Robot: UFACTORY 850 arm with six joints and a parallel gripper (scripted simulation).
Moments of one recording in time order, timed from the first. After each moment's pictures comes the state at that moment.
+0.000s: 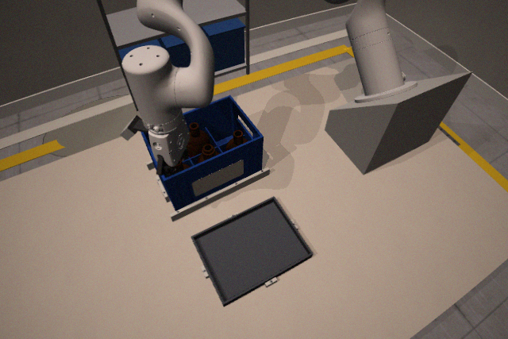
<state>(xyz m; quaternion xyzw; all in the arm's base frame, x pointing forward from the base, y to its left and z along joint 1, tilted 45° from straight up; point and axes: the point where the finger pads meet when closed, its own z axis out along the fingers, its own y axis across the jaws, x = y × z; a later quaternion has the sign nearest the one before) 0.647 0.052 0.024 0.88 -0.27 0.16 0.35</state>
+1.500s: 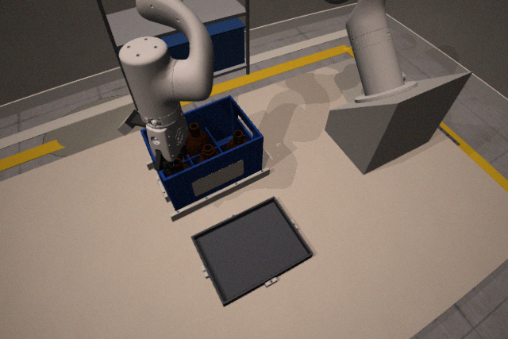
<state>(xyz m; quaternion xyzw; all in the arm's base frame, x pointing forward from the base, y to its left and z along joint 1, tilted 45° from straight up) 0.646 0.065 0.037 0.88 -0.27 0.16 0.35</state>
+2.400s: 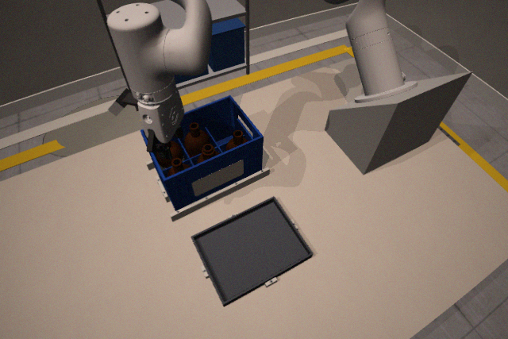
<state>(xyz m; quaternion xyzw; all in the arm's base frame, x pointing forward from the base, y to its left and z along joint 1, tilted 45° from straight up) 0.640 0.110 0.082 0.88 -0.27 0.16 0.35</state>
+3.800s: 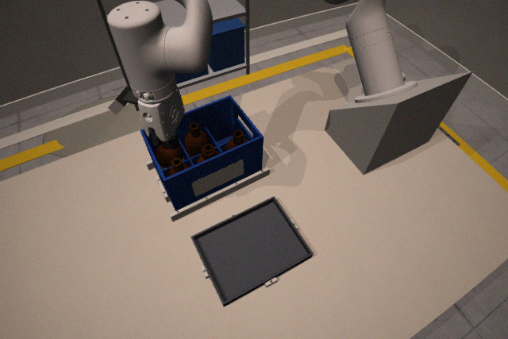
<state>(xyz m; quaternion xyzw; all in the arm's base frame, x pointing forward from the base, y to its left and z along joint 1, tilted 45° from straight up) 0.638 0.111 0.085 0.88 -0.27 0.16 0.35</state>
